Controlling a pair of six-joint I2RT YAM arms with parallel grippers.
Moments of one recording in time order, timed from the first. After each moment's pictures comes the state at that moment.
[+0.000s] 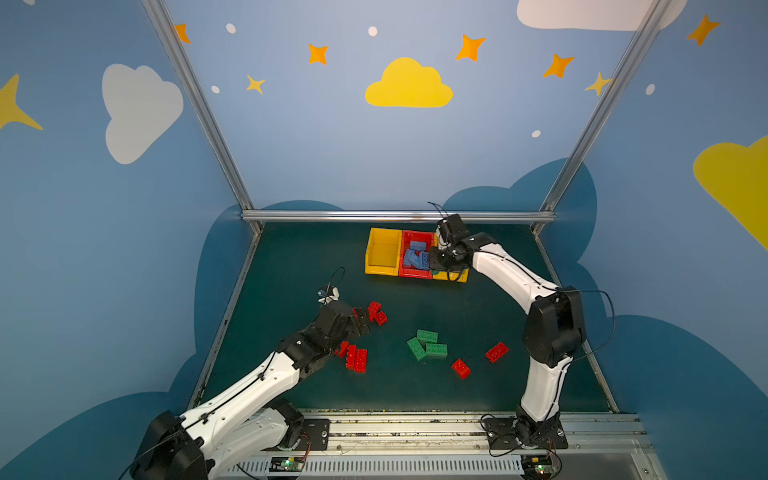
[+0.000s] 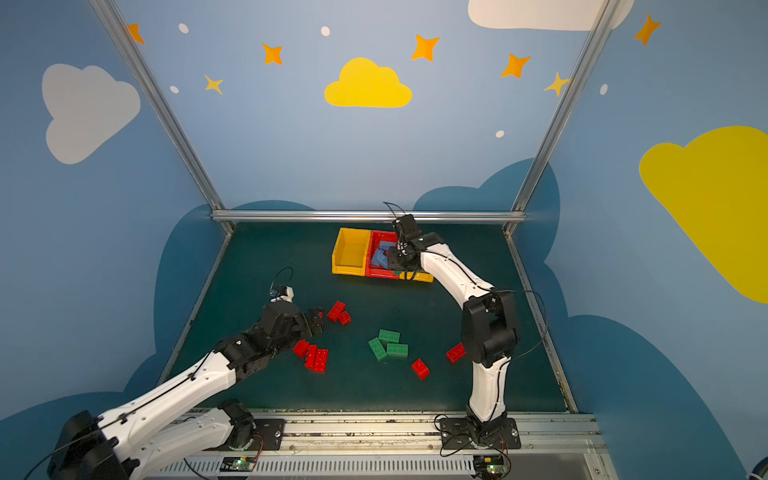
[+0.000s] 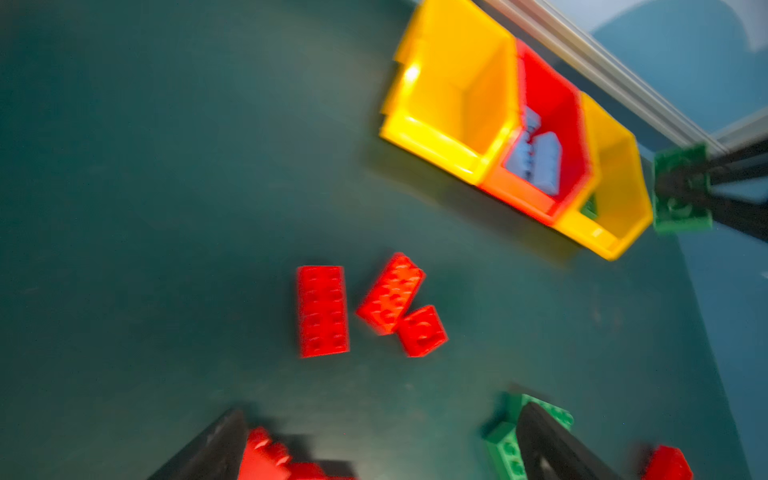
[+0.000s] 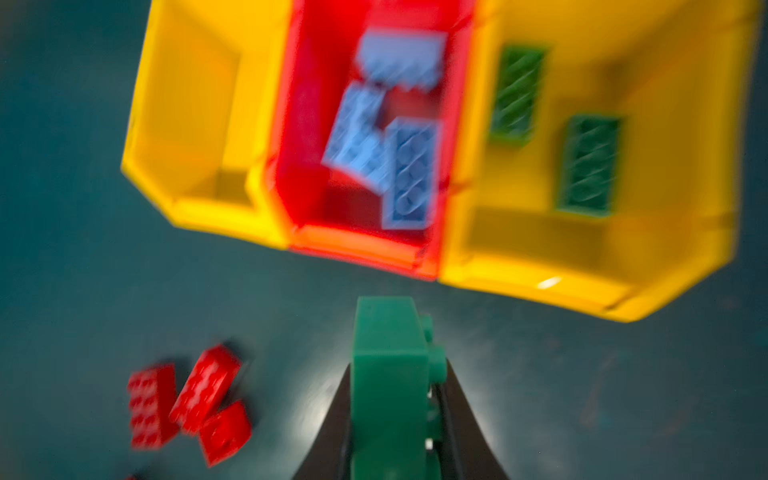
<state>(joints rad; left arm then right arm) -0.66 1.03 0.63 -0.31 -0.25 -0.79 0.46 1.93 1.69 -0.74 0.01 0.41</state>
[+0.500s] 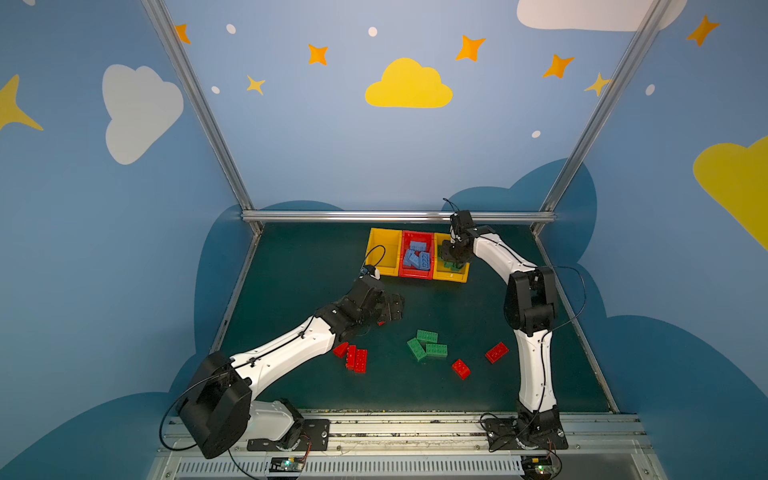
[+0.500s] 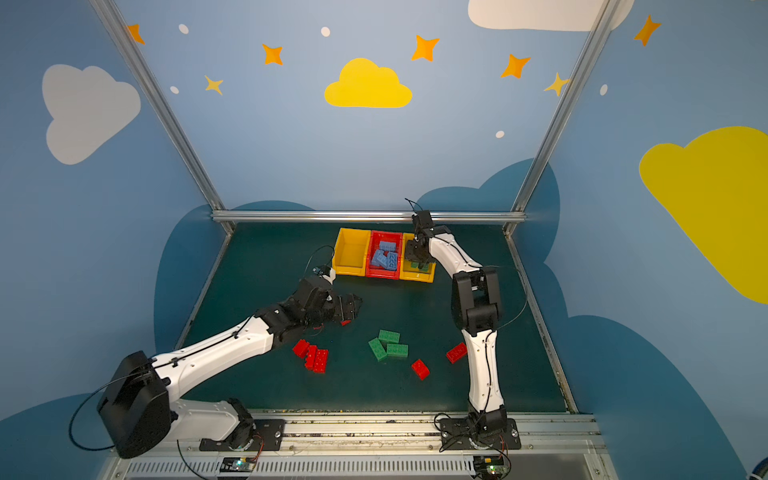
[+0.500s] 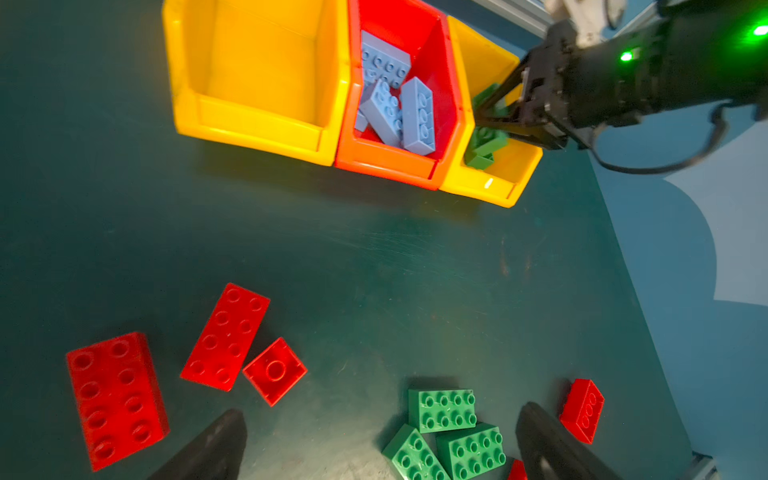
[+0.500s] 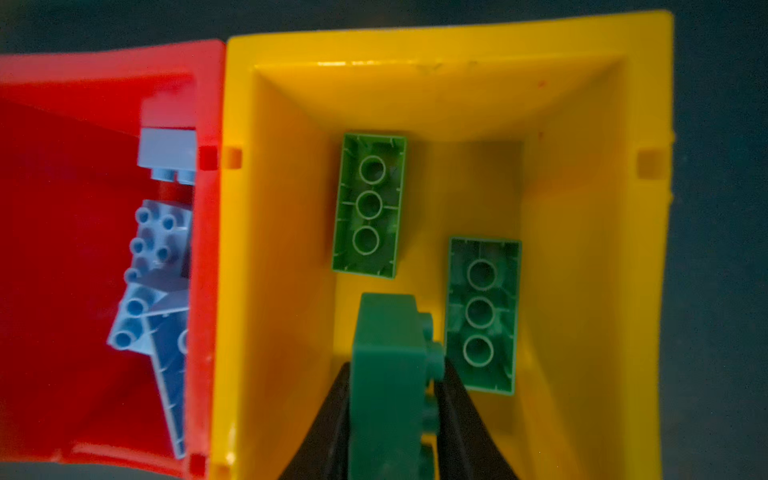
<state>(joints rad) -0.71 1.36 0.90 -0.25 -0.08 -0.68 0.31 2.28 1.97 -0.75 0.01 0.35</state>
